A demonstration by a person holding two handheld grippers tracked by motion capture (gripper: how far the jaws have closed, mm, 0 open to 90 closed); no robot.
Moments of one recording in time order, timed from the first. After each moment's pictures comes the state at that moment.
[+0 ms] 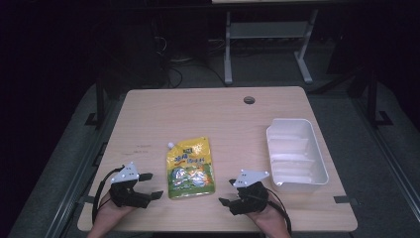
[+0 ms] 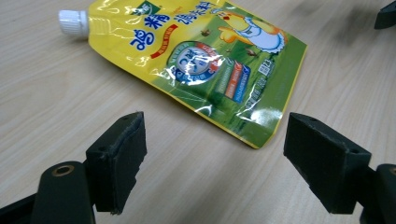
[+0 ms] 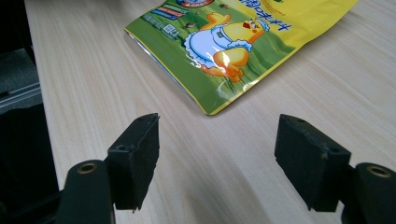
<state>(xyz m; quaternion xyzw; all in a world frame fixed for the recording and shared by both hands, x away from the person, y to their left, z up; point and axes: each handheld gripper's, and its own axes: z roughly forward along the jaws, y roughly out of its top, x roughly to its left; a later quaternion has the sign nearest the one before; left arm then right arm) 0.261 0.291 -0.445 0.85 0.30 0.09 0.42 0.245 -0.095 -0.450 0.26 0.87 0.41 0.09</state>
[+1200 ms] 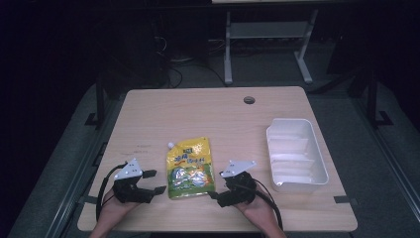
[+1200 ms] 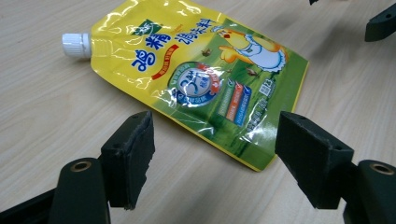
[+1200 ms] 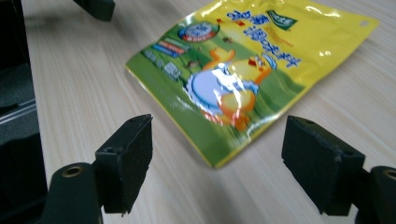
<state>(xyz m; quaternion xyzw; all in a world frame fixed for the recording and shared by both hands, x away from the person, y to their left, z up) 0.268 0.280 -0.439 0.85 0.30 0.10 0.43 0.267 -0.064 -0.438 0.27 0.86 0.42 0.07</state>
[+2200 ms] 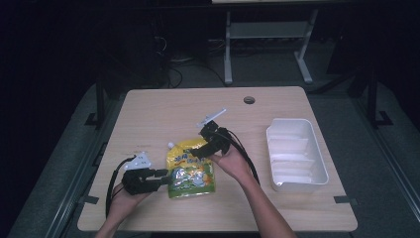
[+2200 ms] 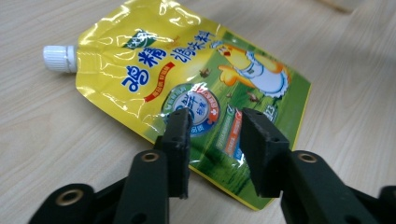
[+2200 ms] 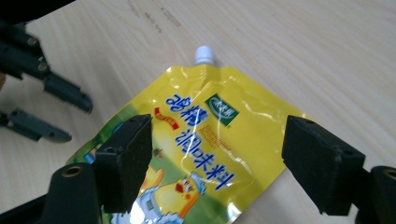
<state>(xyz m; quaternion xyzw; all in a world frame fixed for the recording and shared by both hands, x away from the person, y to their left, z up) 0.287 0.258 -0.438 0.85 0.31 0.07 0.42 0.384 -0.006 -0.384 0.31 0.88 0.37 0.05</state>
